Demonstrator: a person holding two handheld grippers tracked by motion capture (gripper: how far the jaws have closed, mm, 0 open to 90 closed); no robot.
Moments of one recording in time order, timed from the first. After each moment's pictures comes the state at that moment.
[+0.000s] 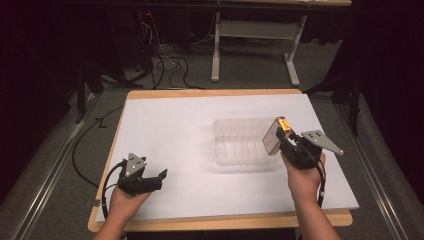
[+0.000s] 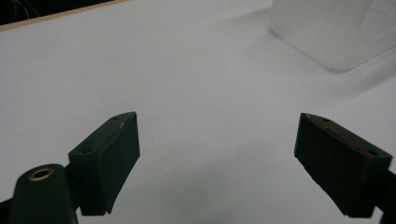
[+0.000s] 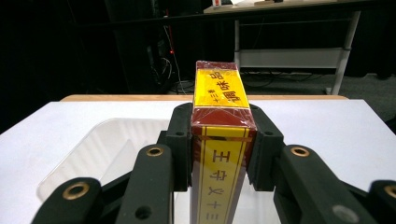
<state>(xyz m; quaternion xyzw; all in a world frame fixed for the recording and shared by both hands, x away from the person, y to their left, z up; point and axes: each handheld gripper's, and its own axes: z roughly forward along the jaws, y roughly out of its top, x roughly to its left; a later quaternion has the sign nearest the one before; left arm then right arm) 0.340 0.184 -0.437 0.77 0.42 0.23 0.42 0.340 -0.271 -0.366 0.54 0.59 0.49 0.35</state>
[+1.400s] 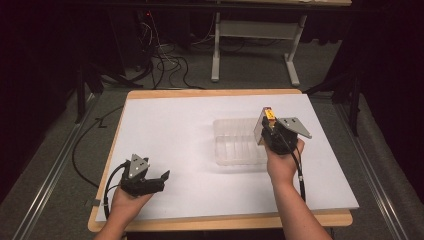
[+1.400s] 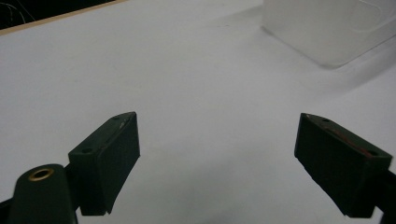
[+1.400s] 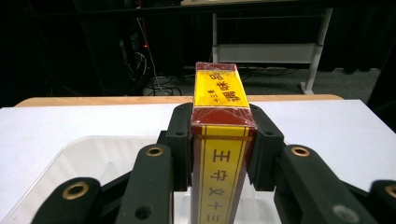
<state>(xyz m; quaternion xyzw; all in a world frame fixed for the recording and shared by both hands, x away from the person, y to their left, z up) 0.337 0.177 -0.438 0.78 0.40 0.23 0.41 0.388 -0.229 -0.374 0.57 0.57 0.45 0.38</state>
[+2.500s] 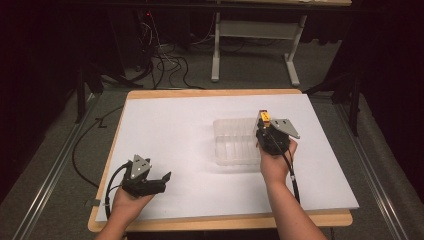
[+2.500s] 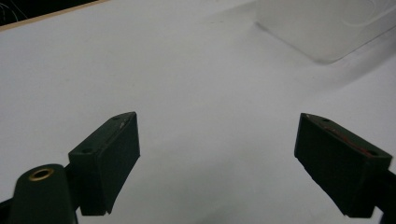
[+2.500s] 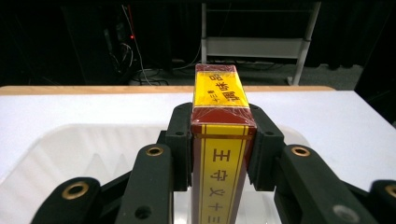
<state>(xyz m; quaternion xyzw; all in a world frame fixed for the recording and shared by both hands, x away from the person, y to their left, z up) 0.336 0.175 -0.440 0.79 0.40 0.23 0.41 0.399 -0.216 -0.393 0.58 0.57 0.41 0.40</state>
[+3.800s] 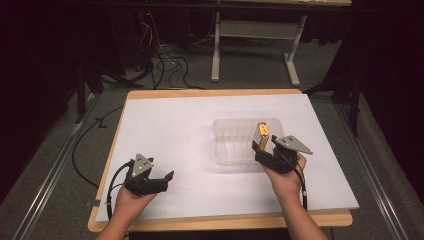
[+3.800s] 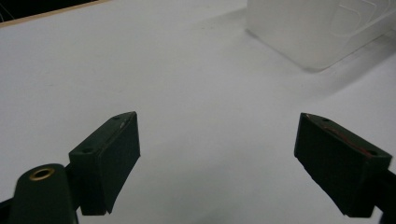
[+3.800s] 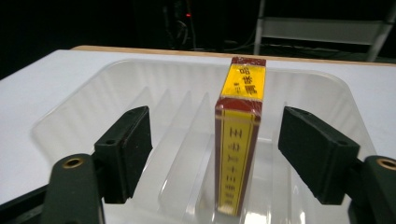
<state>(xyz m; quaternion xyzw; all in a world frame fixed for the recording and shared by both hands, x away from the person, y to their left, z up) 0.340 0.168 -0.440 0.79 0.39 0.21 0.43 0.353 -0.243 -0.412 0.52 0.65 0.46 0.31</state>
